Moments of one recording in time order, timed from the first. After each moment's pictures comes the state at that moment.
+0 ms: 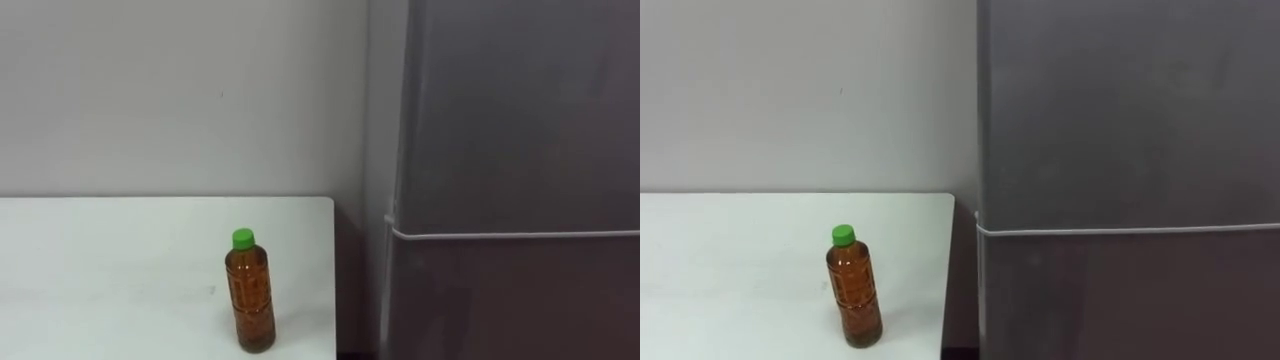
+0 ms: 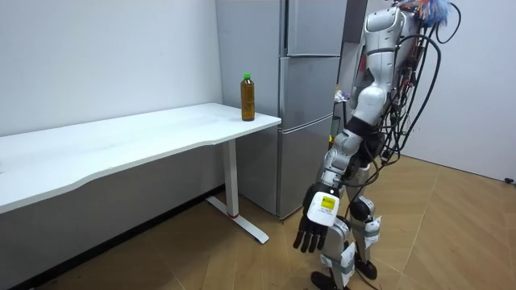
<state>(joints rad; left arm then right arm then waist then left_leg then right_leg) 0.26 0.18 0.28 1.05 -0.51 0.06 0.37 0.13 -0.24 0.02 1.20 0.35 0.08 0.11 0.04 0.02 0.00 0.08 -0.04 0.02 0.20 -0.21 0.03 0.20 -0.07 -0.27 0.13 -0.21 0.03</state>
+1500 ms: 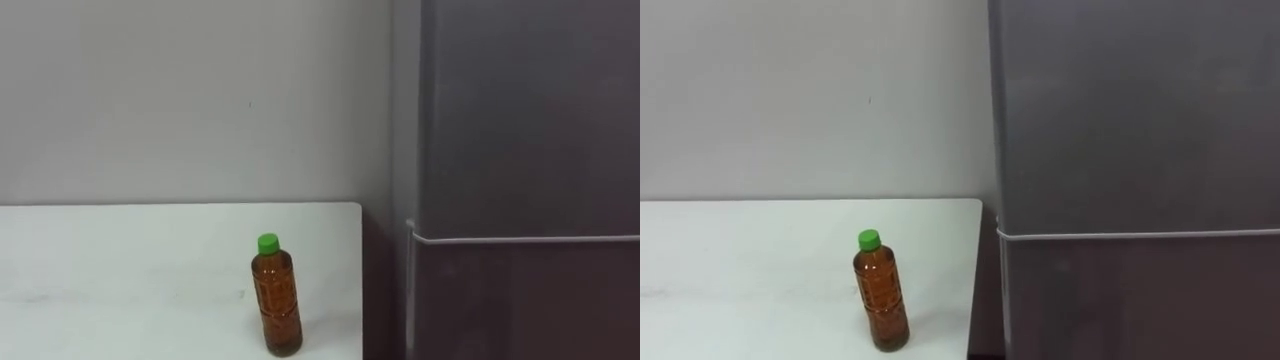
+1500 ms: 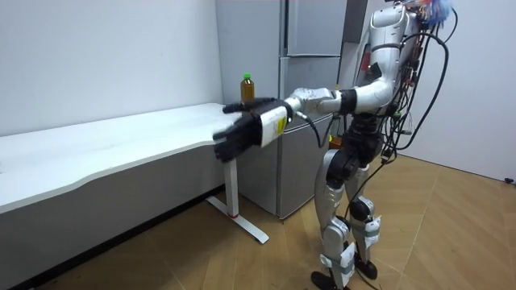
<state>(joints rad) 0.24 0.25 0.55 0.07 -0.71 -0.13 0.78 0.25 -0.23 -0.10 1.06 0.28 0.04 0.04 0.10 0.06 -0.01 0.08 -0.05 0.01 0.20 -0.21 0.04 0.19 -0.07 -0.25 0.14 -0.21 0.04</state>
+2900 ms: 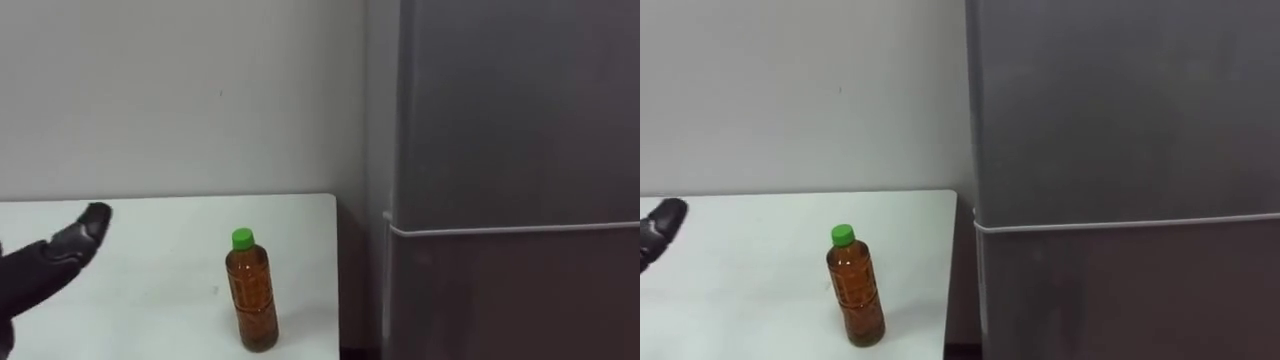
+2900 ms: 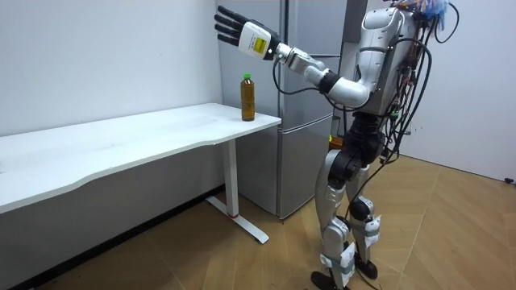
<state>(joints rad) 0.02 0.22 0.26 -0.49 -0.43 0.01 0.28 0.15 -0.20 -0.04 1.18 0.39 0.06 0.14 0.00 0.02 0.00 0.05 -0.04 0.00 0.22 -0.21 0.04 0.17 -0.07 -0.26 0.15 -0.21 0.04</state>
